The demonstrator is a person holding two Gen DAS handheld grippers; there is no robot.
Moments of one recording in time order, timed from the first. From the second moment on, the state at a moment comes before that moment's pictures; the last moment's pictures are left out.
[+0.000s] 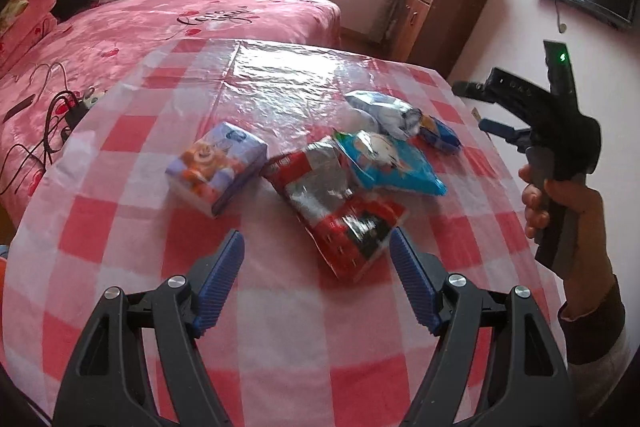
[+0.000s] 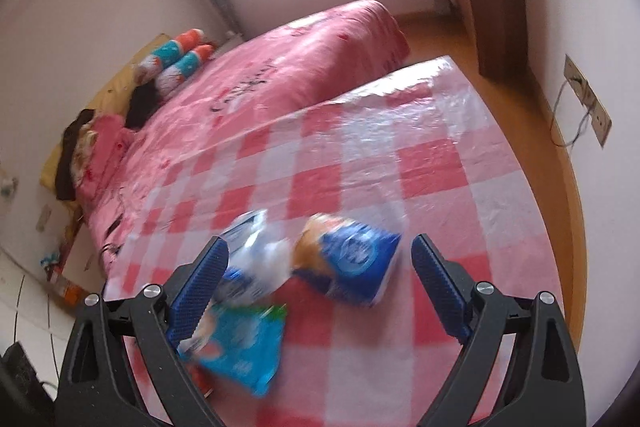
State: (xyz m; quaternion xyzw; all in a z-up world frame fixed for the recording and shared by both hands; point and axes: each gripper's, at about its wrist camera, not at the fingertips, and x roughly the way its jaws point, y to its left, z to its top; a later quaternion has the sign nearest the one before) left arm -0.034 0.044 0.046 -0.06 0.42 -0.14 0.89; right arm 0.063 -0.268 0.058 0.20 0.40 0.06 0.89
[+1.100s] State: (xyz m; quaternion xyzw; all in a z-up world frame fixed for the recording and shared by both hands) left arm 0.048 0.082 0.011 -0.01 0.41 -0.14 0.90; right arm 0.080 -0.140 0.025 0.09 0.44 0.29 0.84
